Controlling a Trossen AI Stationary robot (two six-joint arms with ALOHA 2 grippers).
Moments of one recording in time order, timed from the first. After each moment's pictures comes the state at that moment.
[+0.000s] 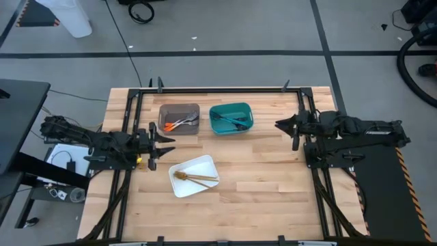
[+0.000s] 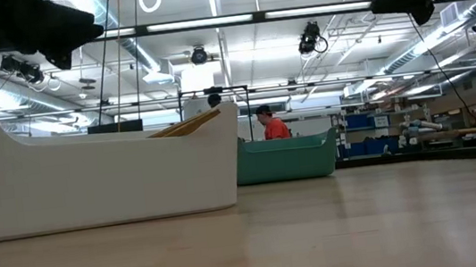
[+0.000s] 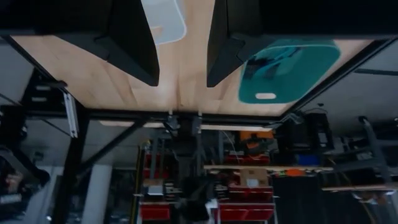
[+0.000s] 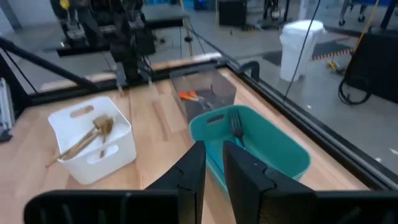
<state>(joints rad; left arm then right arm) -0.29 0.43 0.21 0.23 -0.40 -0.02 0.01 0.41 0.52 -0.38 0.29 0.14</state>
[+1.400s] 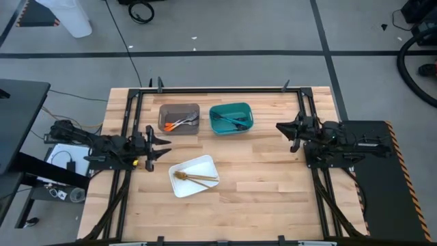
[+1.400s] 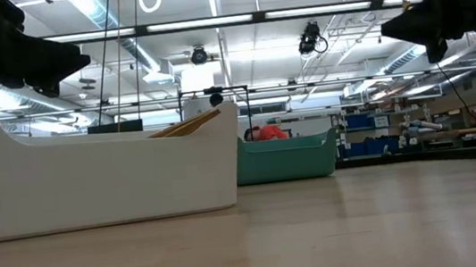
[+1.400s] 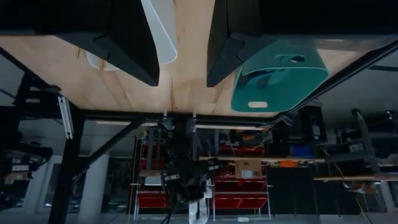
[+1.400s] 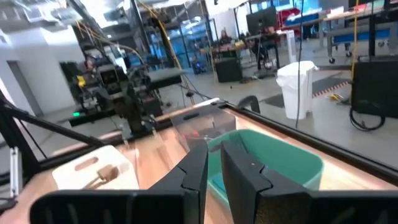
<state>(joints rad) -0.32 0.15 0.01 0.21 -0.46 -0.01 -0.05 0.00 0.11 -0.06 0.28 0.21</state>
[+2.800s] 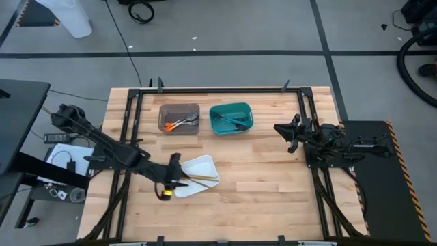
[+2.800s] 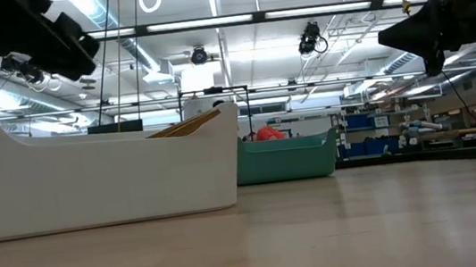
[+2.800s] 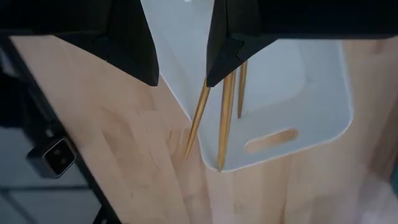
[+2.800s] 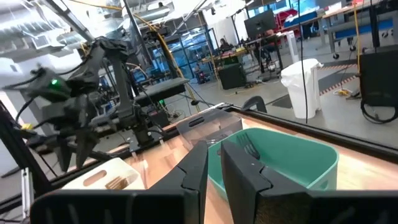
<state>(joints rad) -0.52 1.15 0.59 -0.05 -0.27 -0.30 -0.05 0.00 0.01 0.10 0.29 0.29</state>
